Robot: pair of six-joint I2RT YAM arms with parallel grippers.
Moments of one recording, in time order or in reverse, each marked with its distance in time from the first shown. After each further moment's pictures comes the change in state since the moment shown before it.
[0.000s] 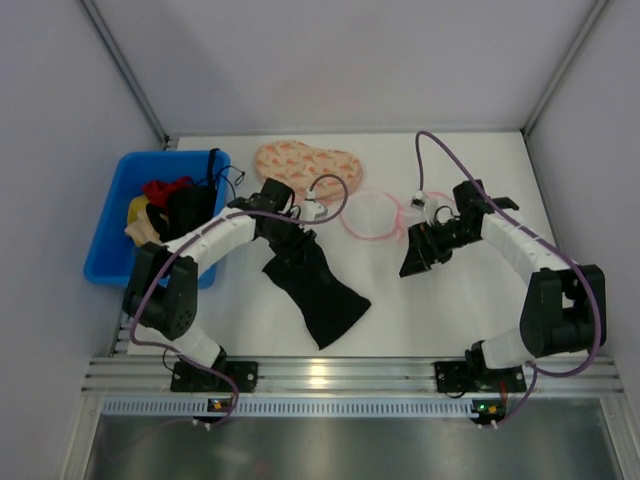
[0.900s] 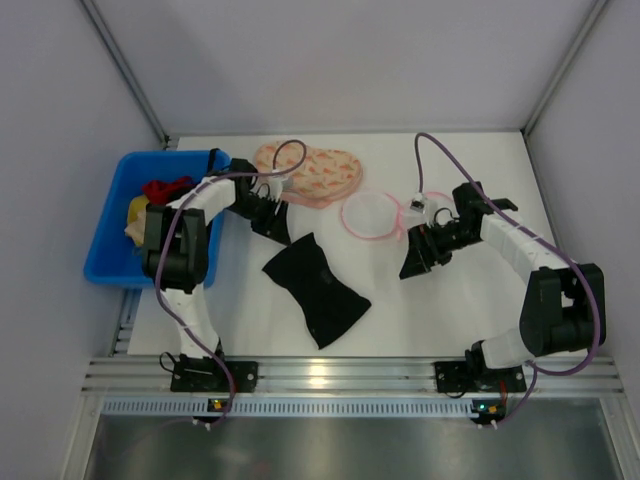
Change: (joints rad) left arm 0.317 0.307 0.294 -0.188 0.357 -0.008; right arm 0.000 0.008 -0.014 0.001 -0.007 -0.005
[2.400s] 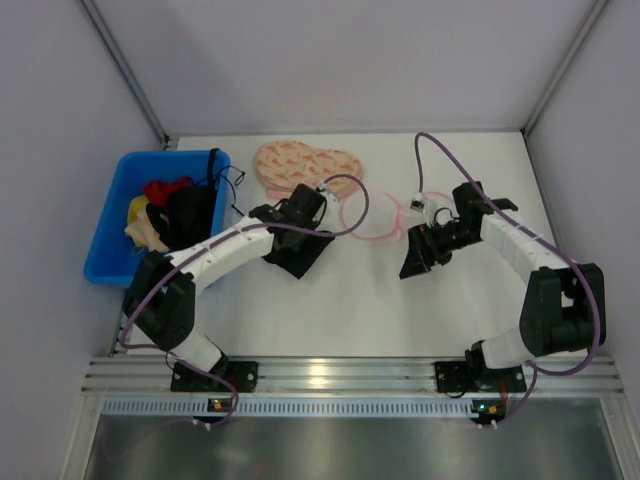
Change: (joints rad) left arm -0.519 -0.363 -0.201 0.251 -1.083 -0.125; right arm 0.000 0.000 0.001 0.002 0.001 0.000
